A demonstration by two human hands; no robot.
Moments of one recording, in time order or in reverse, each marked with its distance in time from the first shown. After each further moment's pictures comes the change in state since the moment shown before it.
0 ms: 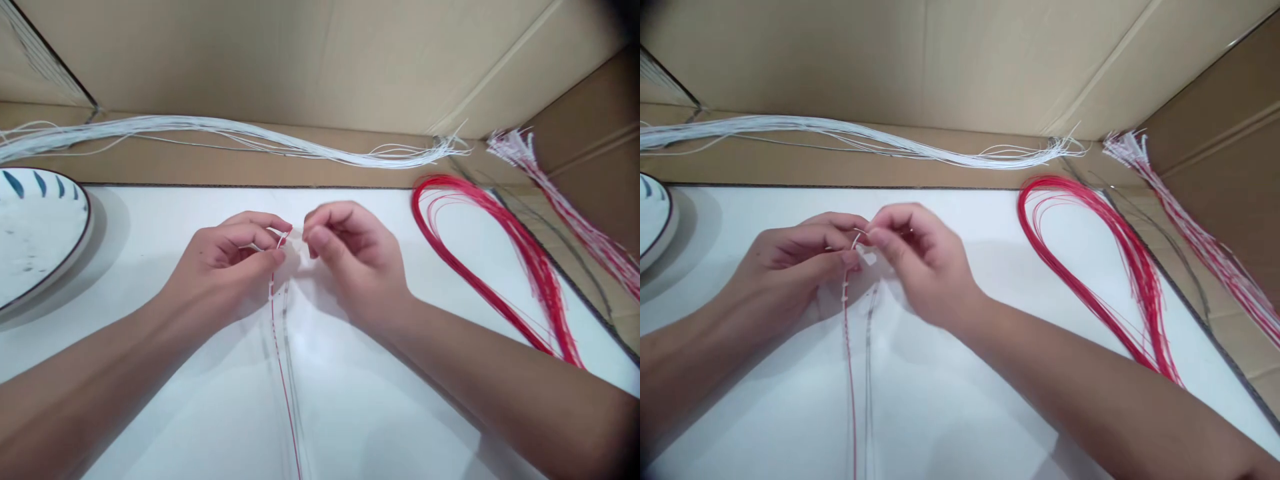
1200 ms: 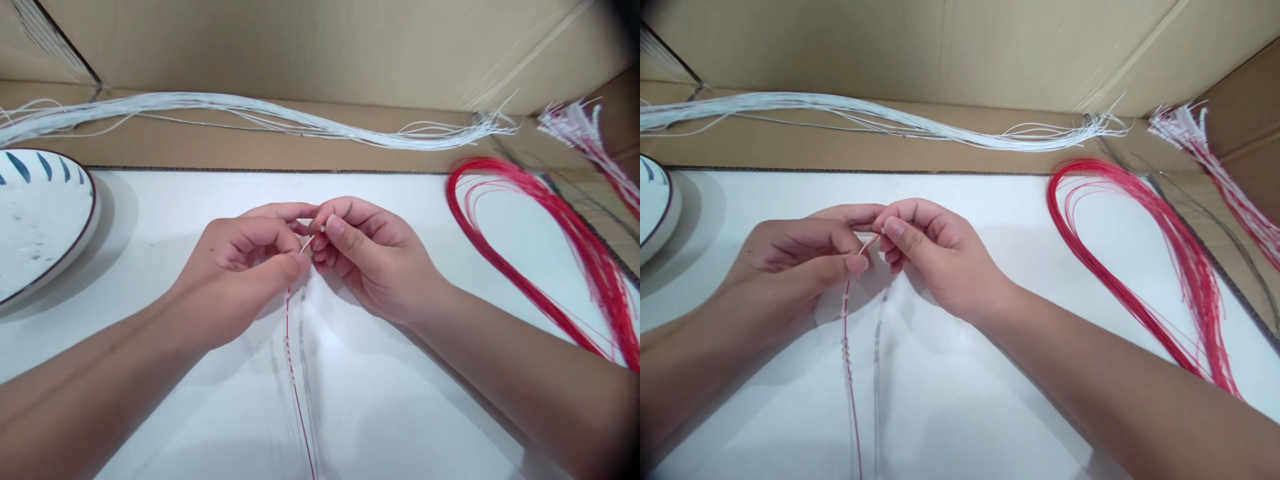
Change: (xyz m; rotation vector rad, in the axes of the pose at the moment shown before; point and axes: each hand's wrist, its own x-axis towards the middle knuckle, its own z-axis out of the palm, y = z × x) left_hand -0.004 0.002 -0.001 -0.052 -0.095 0.048; right_hand 0.003 0.012 -0.002 0.493 -0.090 0.443
